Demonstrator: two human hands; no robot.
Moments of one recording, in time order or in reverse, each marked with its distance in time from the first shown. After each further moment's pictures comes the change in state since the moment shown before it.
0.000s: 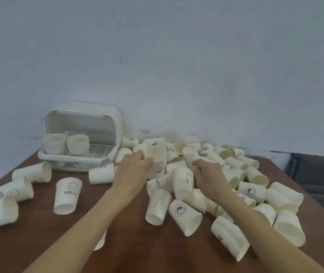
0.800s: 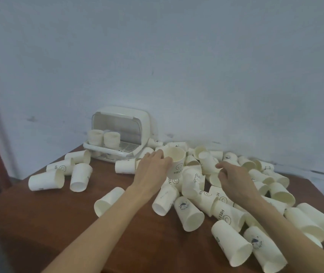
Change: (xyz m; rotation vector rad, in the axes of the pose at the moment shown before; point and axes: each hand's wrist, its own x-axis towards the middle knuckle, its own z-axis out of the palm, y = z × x) left_hand -0.011 0.070 -0.034 0.203 -0.065 -0.169; right_hand -0.011 0.044 -0.052 0.039 -0.030 -0.157
